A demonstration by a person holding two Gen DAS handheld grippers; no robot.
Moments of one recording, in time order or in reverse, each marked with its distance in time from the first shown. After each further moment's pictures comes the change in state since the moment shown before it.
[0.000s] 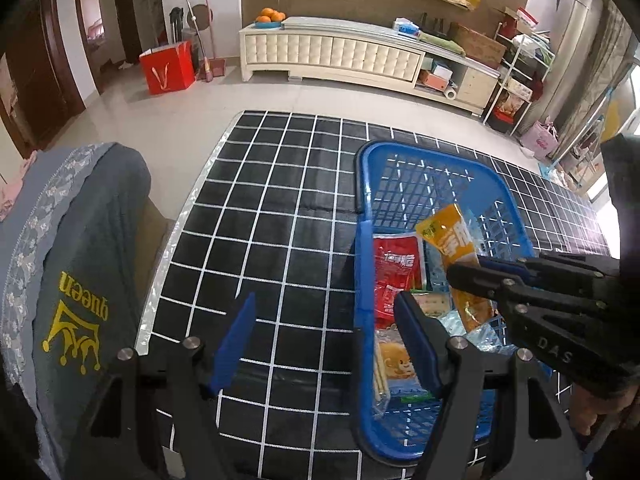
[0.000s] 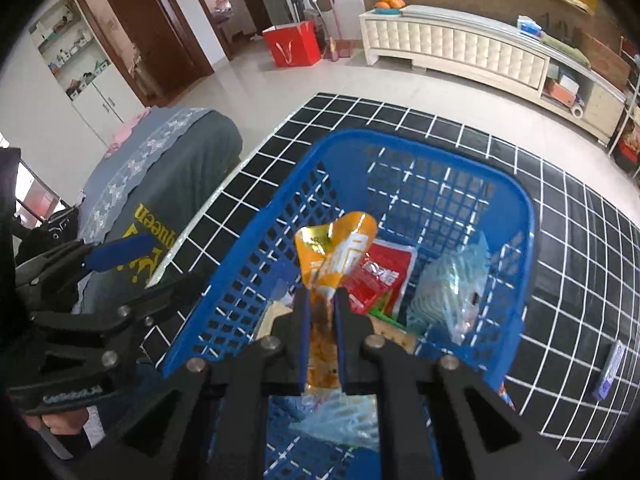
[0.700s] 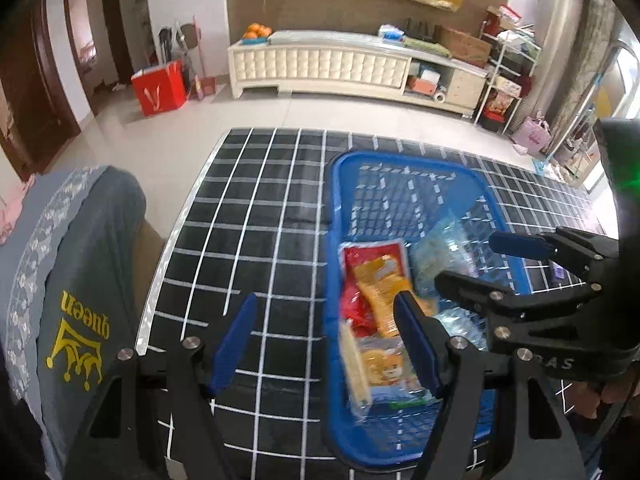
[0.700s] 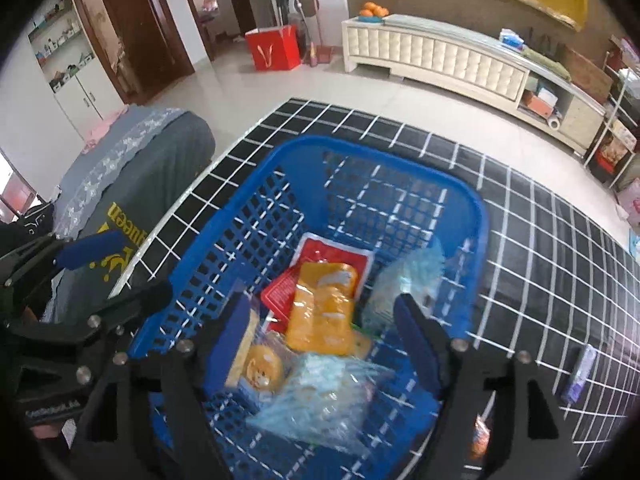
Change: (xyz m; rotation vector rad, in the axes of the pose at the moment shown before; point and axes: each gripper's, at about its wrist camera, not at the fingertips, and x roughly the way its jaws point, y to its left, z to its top) left arm -0.013 -0.034 -0.004 0.077 -0.071 0.006; right arm -0.031 -0.023 -0.013 0.002 -0.044 -0.102
